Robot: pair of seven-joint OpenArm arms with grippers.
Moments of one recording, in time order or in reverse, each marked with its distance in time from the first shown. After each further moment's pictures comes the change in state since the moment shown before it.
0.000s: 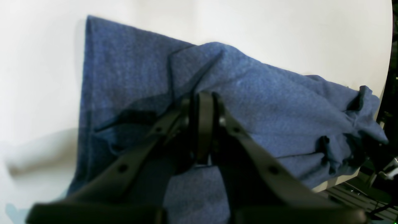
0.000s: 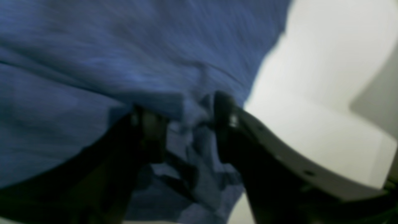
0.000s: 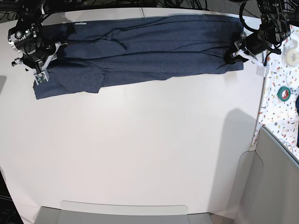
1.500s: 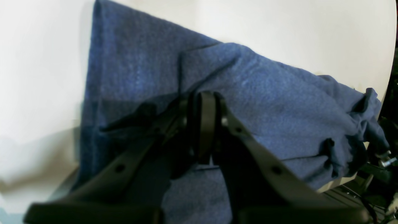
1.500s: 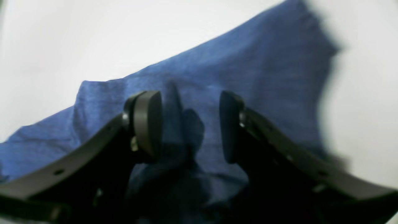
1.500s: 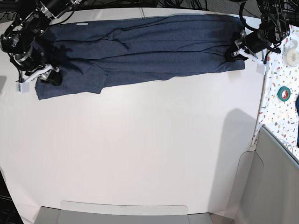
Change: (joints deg) left arm -0.3 0.0 0.0 -3.0 0.1 0.0 -0.2; right arm 18.5 -9.6 23.4 -20.5 30.9 0.0 -13.2
